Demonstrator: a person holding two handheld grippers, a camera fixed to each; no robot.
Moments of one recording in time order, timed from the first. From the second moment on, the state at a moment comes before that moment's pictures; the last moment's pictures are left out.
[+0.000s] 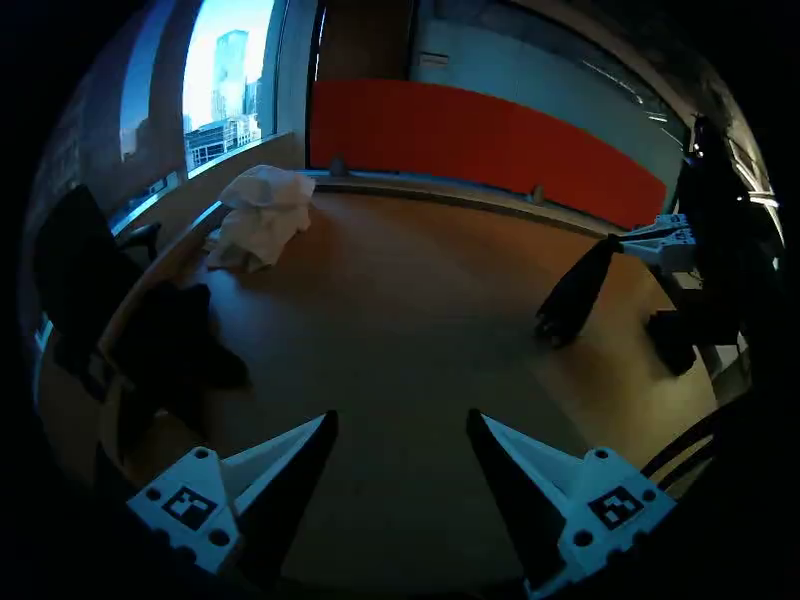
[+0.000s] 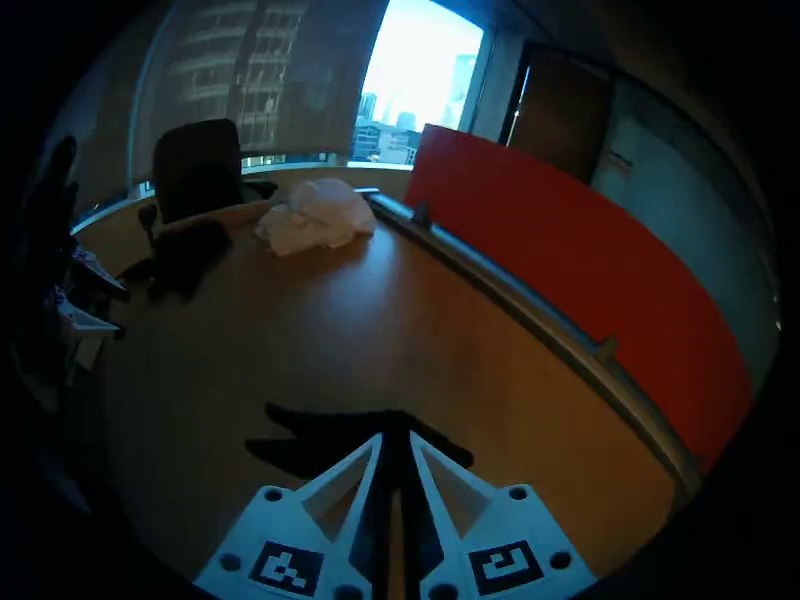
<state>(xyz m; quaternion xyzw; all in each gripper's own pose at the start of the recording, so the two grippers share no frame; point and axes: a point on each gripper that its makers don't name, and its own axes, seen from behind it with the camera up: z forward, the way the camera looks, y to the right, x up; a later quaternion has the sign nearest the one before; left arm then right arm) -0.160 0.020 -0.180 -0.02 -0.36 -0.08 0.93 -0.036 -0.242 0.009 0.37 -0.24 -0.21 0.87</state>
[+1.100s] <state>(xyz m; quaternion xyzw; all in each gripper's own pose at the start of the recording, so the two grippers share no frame) -0.155 0.058 -0.147 -0.05 -0.36 -0.07 0.93 -0.025 -0.021 0.067 0.25 -0.29 -0.21 0.90</state>
